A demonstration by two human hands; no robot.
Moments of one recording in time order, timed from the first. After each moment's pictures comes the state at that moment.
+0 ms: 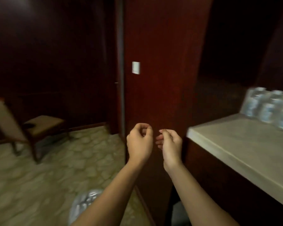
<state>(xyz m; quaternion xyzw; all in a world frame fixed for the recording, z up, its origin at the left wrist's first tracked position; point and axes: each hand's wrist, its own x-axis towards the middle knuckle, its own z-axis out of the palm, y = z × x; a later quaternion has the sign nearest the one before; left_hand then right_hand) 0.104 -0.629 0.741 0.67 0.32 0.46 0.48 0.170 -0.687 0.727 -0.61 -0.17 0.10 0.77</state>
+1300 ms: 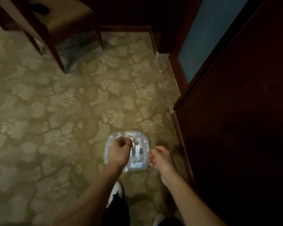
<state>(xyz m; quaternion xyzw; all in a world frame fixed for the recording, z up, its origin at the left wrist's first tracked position) 0.043 -0.109 0.332 0.47 0.64 0.19 0.59 0.167 -0.184 0.326 -0.74 -0.05 0.51 0.43</state>
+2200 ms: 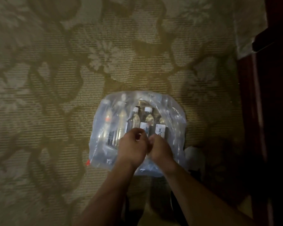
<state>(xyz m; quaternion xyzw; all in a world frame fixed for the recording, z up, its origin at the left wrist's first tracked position) 0.079 -0.030 -0.136 0.46 0.67 0.01 0.58 0.166 -0.073 -0.187 -0.79 -0.29 0.53 0.02</state>
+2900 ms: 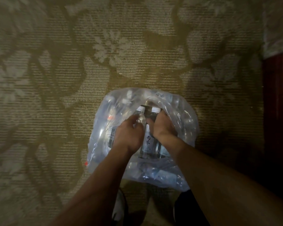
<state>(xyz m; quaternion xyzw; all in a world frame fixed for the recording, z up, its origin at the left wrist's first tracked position) 0.074 0.009 -0.188 0.46 0.70 -0.01 0.54 0.180 0.004 -0.247 -0.84 -0.31 0.44 -0.01</state>
